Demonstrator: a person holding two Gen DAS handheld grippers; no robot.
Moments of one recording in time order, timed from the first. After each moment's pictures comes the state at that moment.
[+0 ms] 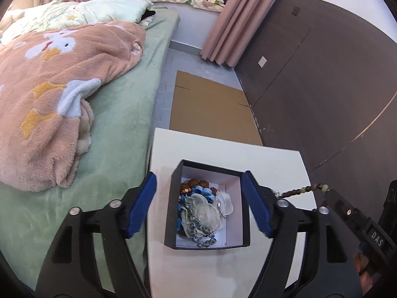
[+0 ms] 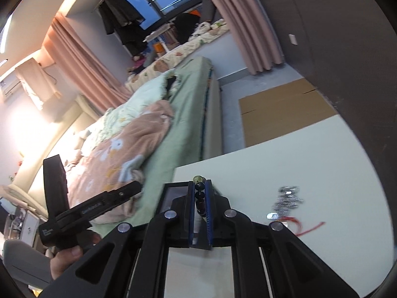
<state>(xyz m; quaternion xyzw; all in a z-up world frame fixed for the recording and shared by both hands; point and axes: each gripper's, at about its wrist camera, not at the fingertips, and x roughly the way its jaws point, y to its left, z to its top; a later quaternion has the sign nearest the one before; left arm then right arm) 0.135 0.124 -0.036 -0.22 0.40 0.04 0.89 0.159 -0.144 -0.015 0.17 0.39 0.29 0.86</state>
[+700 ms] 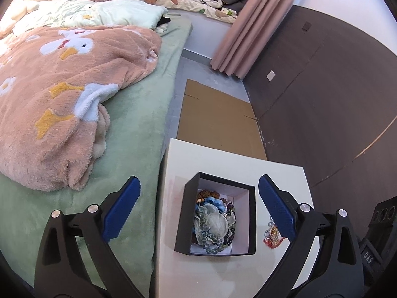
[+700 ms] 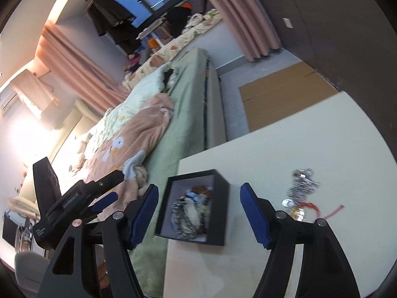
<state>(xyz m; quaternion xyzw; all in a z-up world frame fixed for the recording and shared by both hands) 0.126 0.141 -0.030 -0.24 0.38 0.06 0.89 0.164 -0.156 -0.038 0.20 0.42 0.25 0.85</state>
